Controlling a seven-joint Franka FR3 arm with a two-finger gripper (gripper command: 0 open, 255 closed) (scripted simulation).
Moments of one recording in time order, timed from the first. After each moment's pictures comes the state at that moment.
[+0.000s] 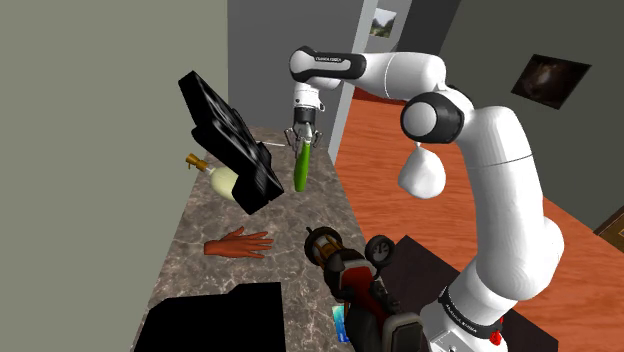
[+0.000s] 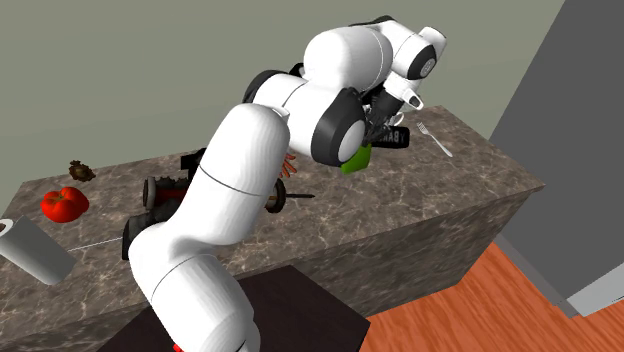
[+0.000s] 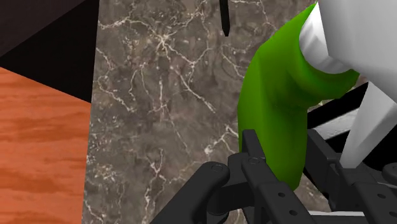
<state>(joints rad) -0.11 0.72 0.04 -1.09 0.23 1.35 0.54</state>
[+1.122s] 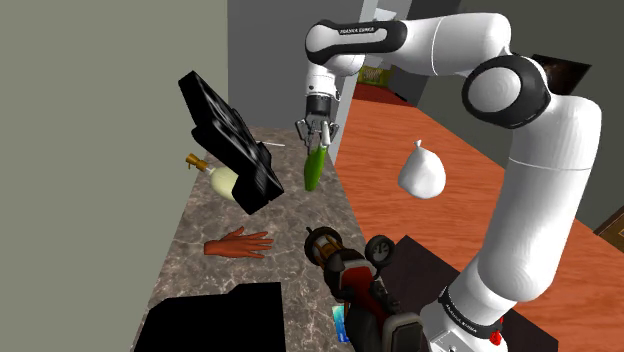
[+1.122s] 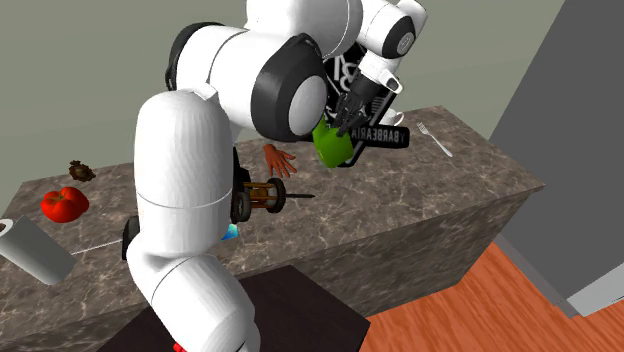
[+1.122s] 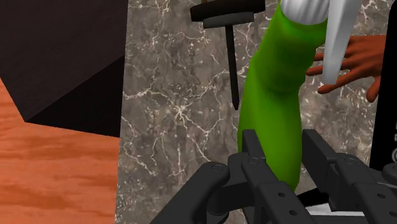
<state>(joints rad) -0.08 0.33 0.06 -1.53 0.26 1.41 0.58</state>
